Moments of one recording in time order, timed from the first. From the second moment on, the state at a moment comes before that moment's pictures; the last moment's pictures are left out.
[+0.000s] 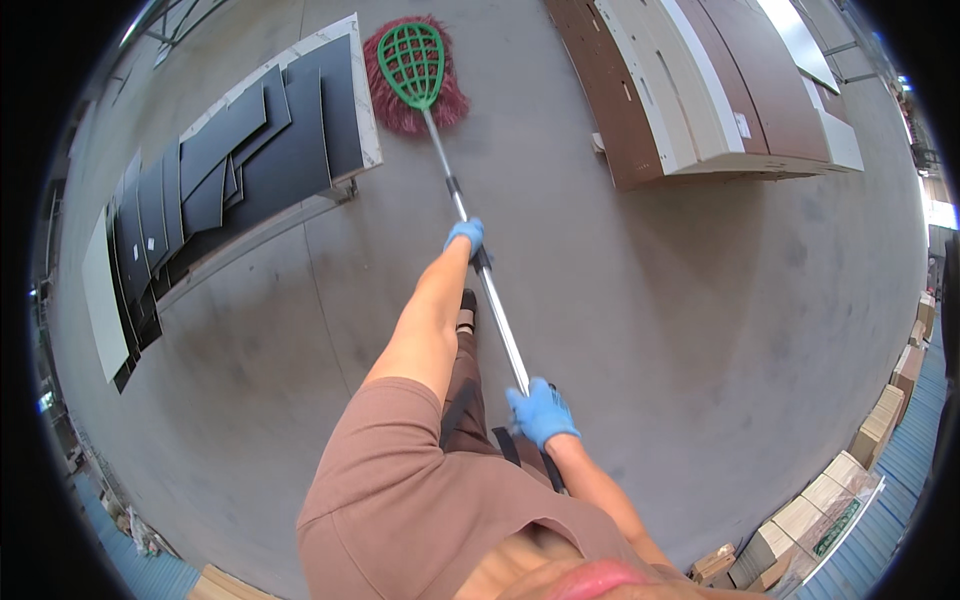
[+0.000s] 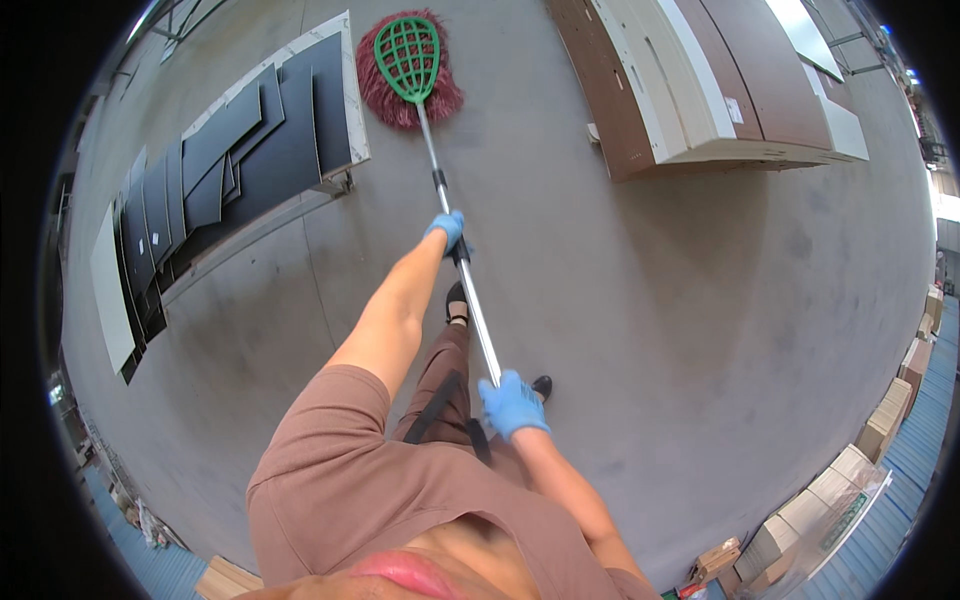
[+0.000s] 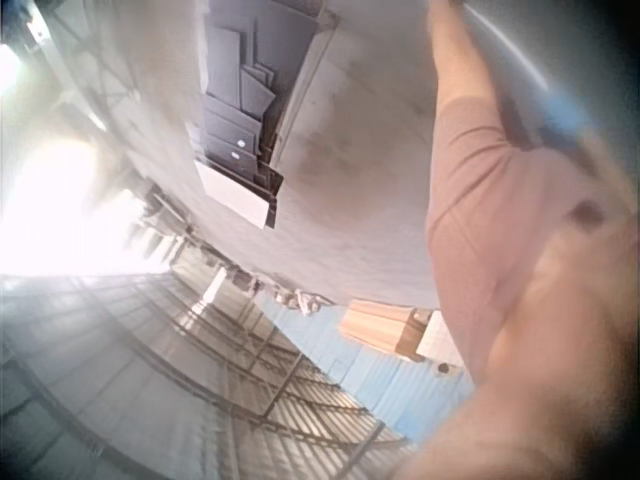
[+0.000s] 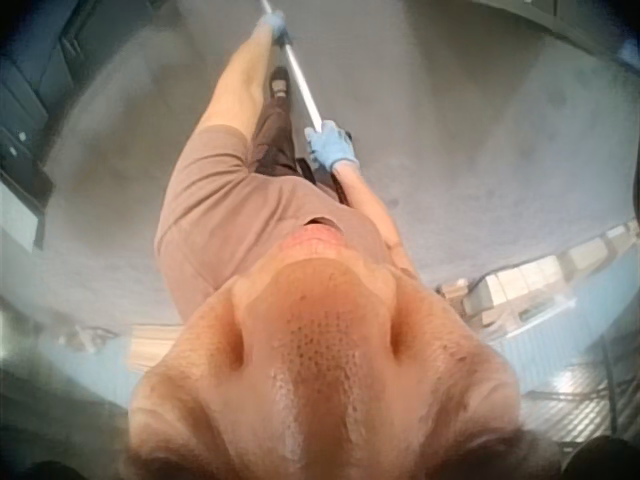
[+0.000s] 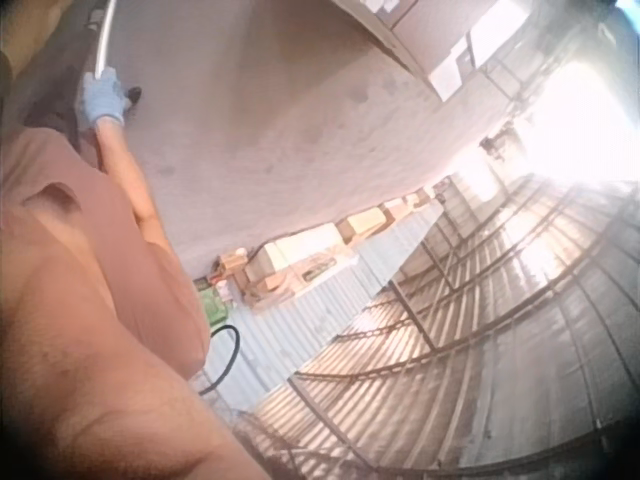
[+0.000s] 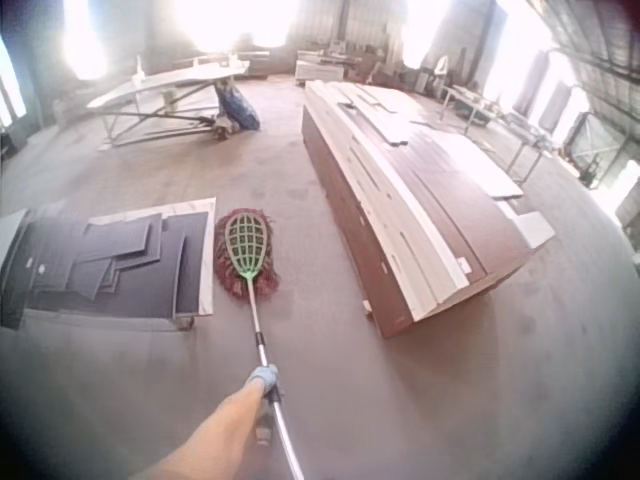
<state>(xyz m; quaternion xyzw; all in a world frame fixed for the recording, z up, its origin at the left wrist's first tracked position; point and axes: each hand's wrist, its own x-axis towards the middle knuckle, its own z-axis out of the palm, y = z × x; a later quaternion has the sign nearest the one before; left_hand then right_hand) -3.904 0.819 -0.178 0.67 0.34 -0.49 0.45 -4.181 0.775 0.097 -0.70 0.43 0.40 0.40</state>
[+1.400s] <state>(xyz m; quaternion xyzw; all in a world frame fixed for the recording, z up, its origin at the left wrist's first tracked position) -3.415 0.699 -0.171 0.75 0.26 -0.39 0.45 -3.638 0.542 0.123 -0.72 0.35 0.52 0.30</state>
